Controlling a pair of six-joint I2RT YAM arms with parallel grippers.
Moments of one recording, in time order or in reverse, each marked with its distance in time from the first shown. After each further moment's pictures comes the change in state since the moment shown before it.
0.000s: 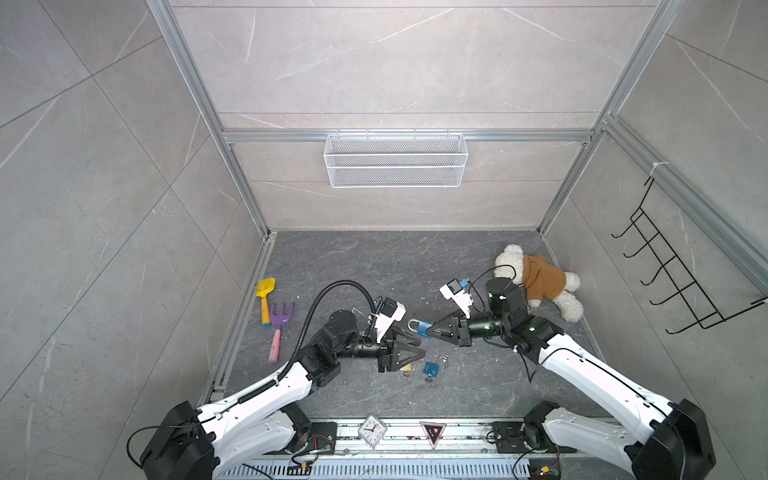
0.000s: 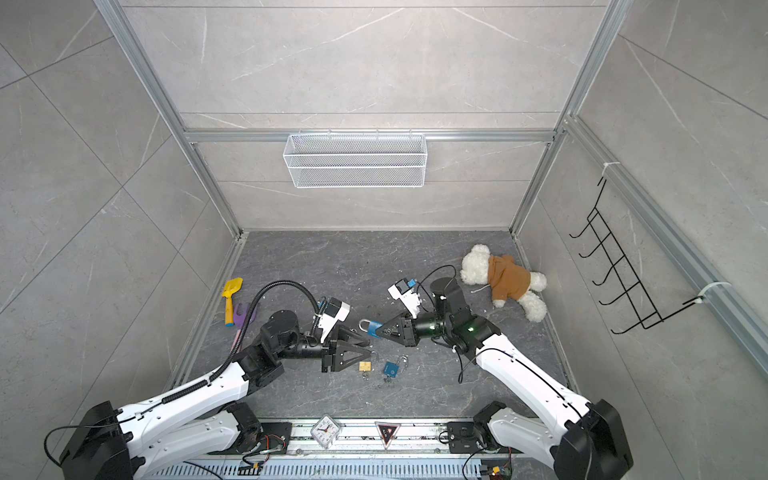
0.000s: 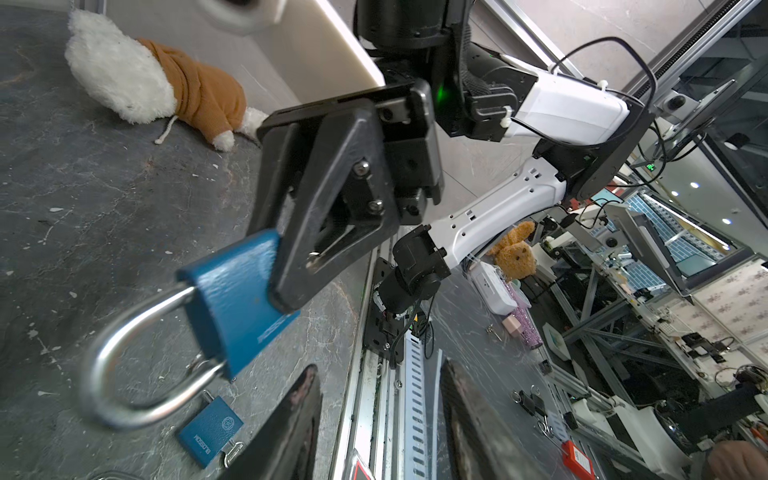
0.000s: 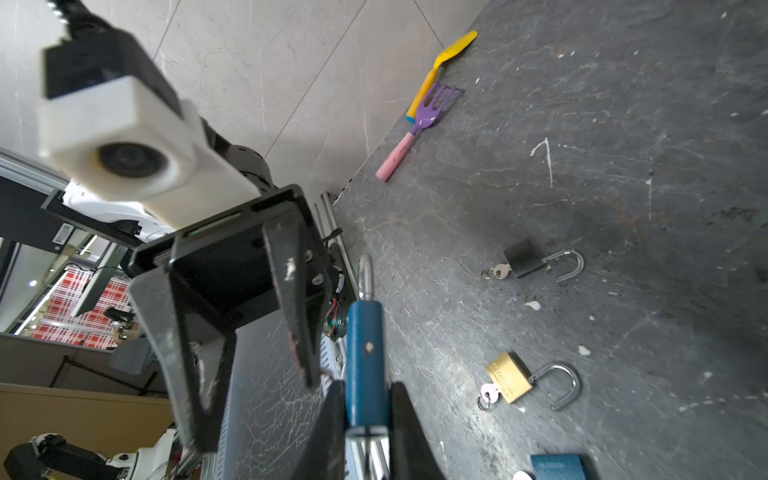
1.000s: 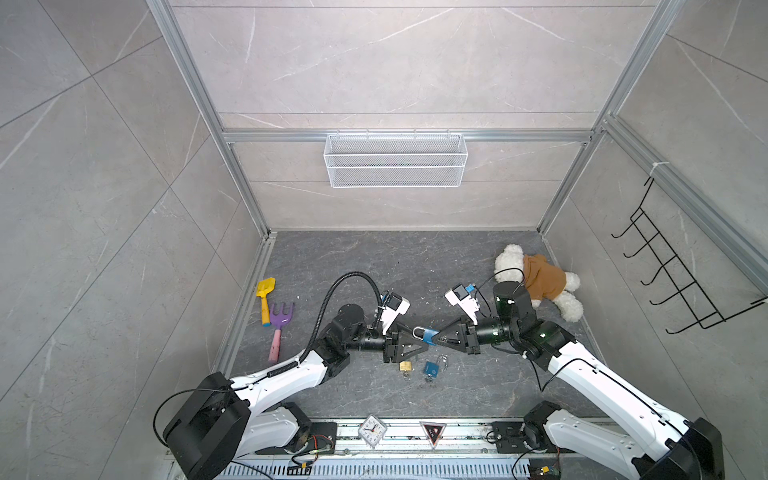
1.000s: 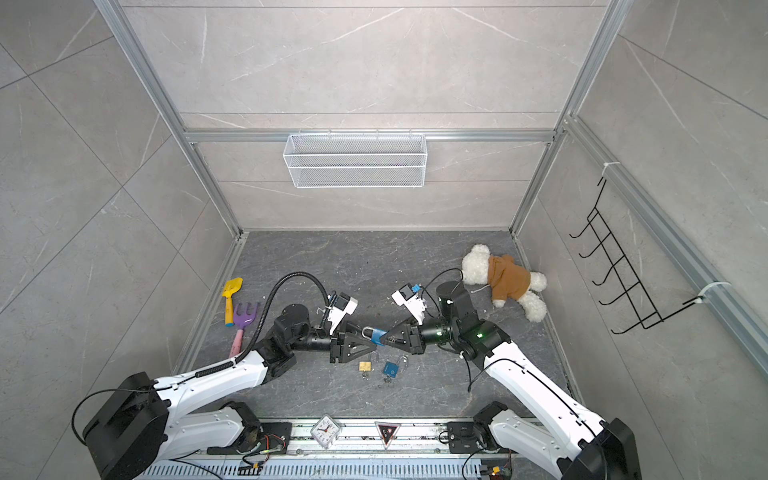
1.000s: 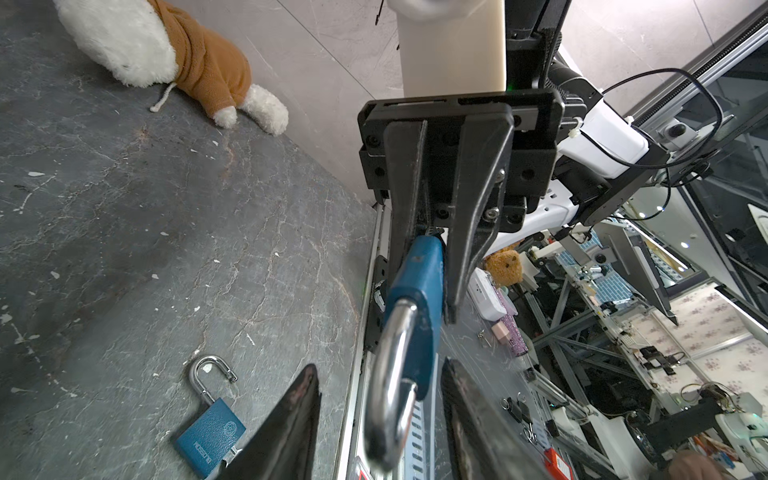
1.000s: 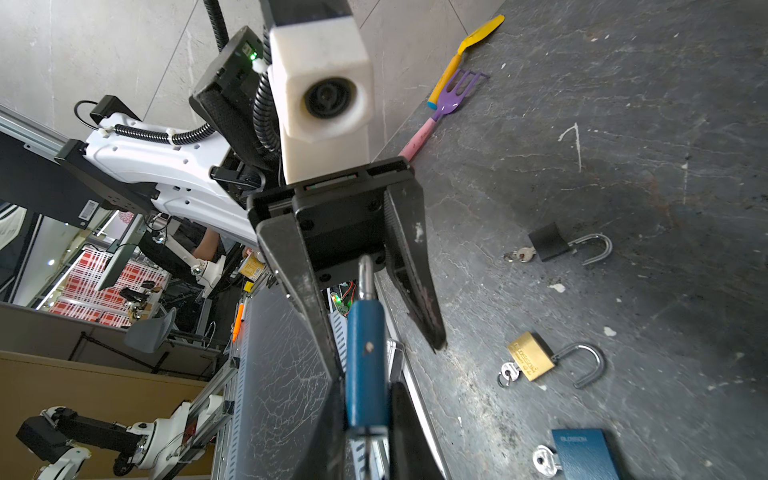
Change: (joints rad) left arm 0.038 0.204 0.000 0.203 0.076 -0.100; right arm -0.002 -0.043 -0.004 -0.092 -0.059 -0.034
